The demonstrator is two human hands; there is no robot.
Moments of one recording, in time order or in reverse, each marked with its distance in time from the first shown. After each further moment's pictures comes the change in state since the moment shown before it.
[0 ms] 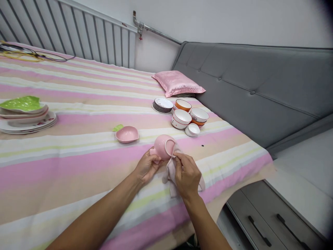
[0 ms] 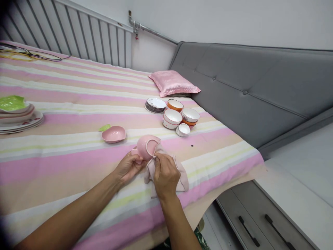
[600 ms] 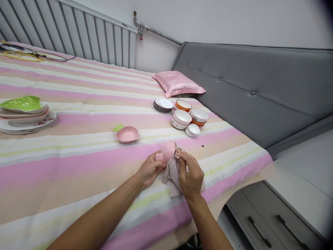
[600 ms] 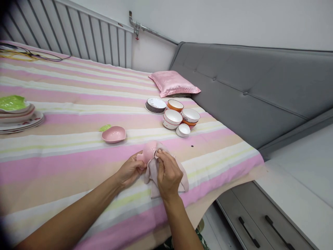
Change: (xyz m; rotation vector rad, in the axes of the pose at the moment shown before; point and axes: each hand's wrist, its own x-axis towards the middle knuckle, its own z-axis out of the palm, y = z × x) left_hand -0.008 -0.005 0.005 0.214 -0.161 -0.066; right_hand 0.003 0.005 -0.004 0.103 0.068 -0.092
